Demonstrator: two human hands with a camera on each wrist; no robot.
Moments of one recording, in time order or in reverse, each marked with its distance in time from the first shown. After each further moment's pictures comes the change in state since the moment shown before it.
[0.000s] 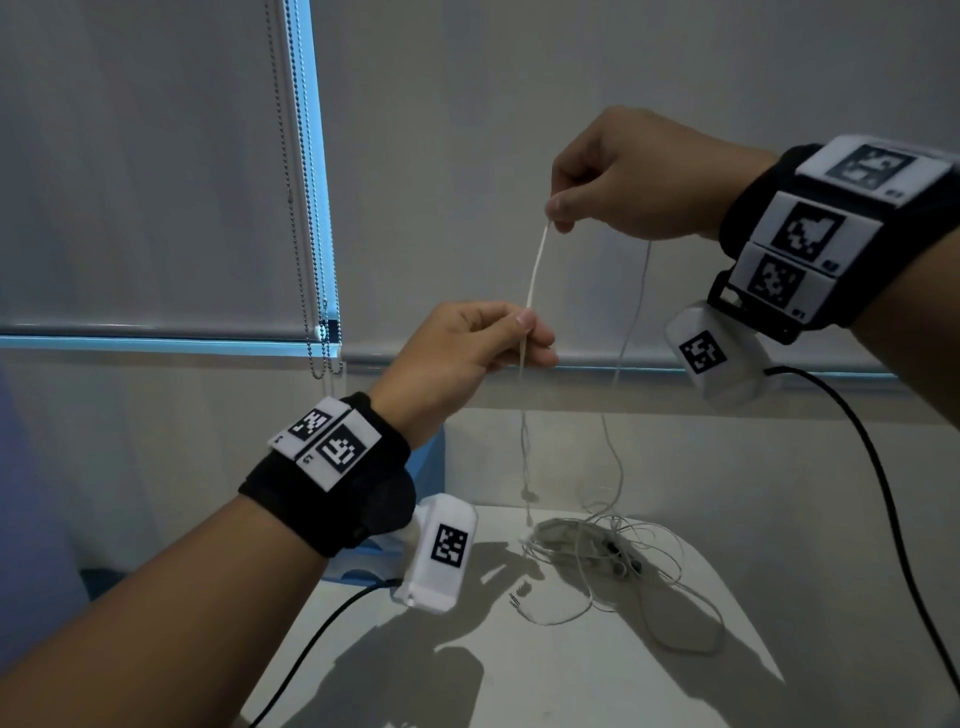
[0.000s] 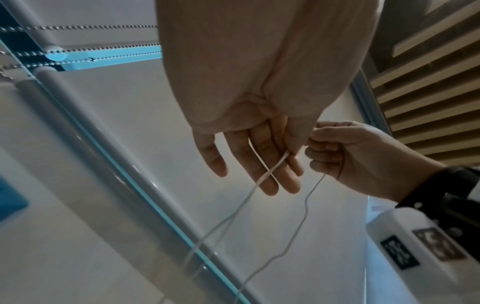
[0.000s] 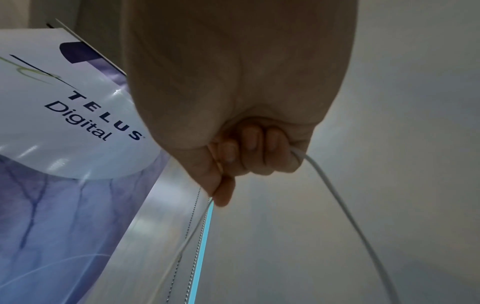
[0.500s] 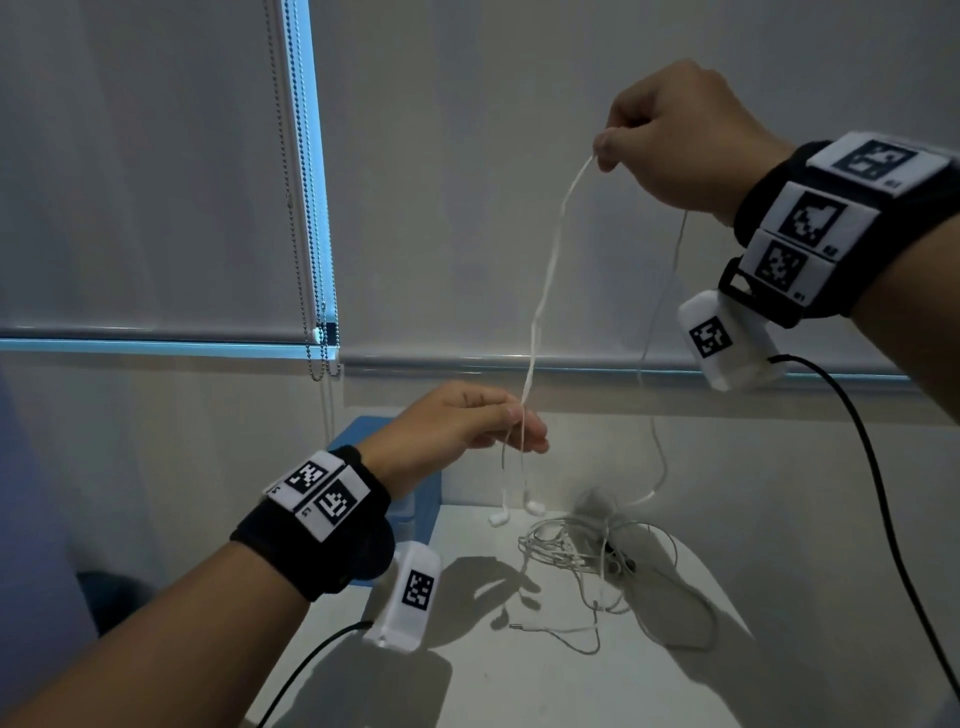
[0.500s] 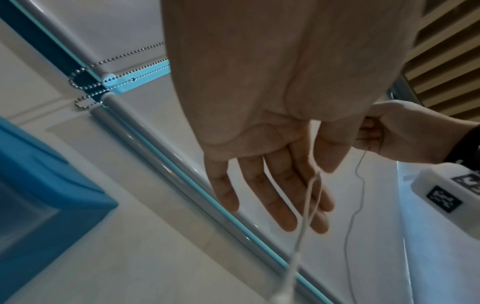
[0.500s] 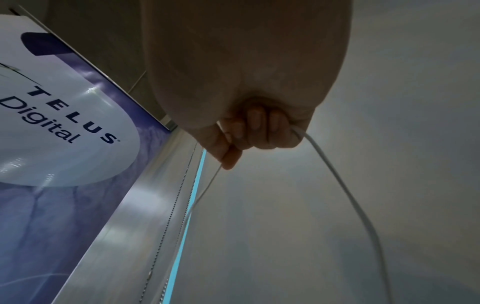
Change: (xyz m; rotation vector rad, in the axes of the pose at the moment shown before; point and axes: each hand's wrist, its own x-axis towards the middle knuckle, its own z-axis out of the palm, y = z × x) left_hand -0.024 -0.039 -0.007 0.180 -0.246 -0.181; right_hand 0.003 0.021 -0.013 0.095 0.348 0.157
